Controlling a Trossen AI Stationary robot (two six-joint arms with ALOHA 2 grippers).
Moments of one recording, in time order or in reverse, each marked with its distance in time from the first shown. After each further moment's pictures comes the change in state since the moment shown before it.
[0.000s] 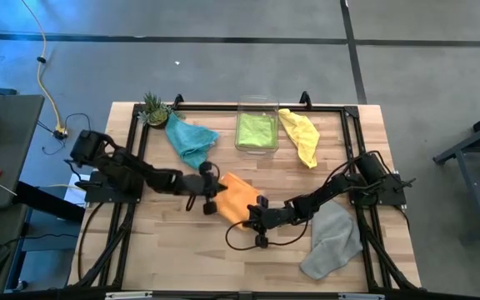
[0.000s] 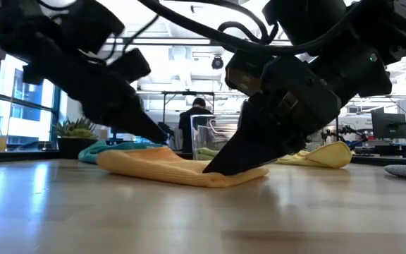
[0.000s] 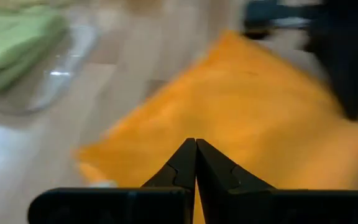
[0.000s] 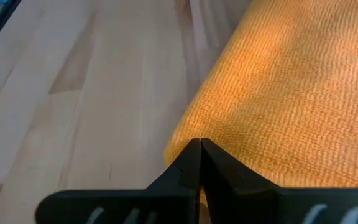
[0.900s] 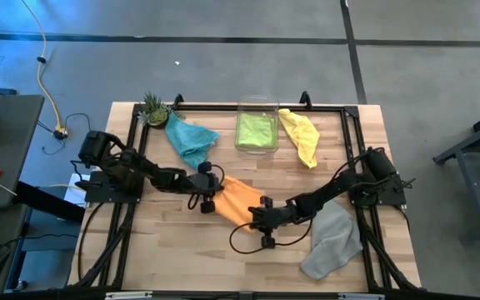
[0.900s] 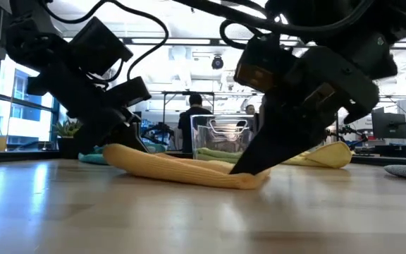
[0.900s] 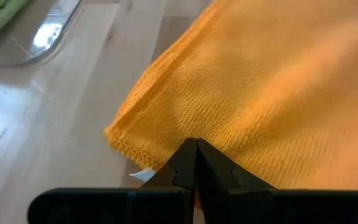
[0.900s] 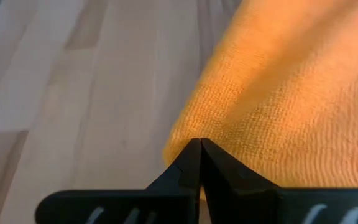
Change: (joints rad) left arm 0.047 0.076 0.002 -0.096 0.050 0.053; right arm 0.001 -0.084 -0.002 -0.202 -0.071 -0.026
